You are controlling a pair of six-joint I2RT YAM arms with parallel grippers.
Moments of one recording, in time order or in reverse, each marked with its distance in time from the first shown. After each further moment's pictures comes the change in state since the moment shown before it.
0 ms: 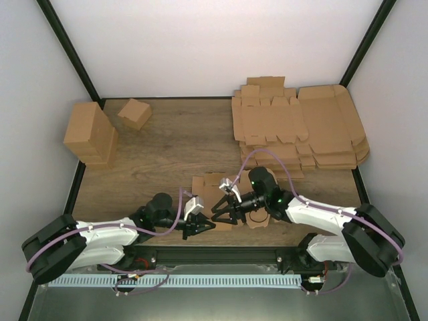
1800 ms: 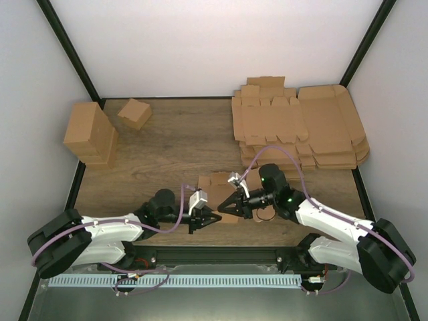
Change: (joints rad) left arm -0.013 0.067 0.068 0.095 -0.045 0.010; right arm -0.083 -0.132 0.003 -0.124 -0.008 0.072
